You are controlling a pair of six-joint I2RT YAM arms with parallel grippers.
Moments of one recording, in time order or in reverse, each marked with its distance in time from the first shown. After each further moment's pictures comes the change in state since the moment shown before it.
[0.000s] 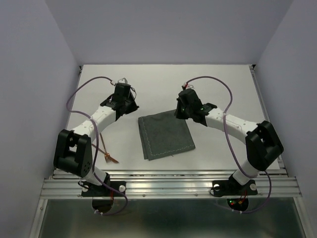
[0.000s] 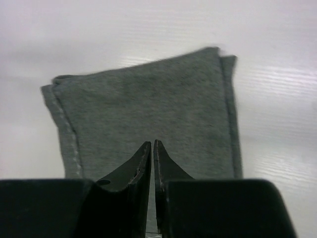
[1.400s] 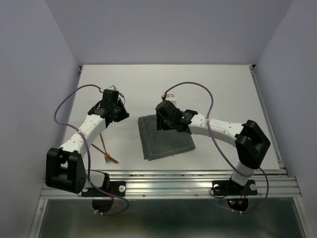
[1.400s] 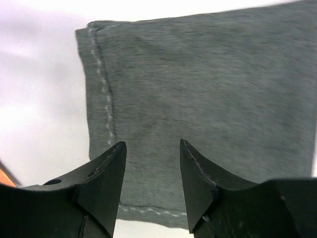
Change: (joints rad) left arm 0.074 -0.200 -0.110 -0.161 0.053 0.015; right arm 0.226 -0.001 0.021 -0.137 0.156 0.089
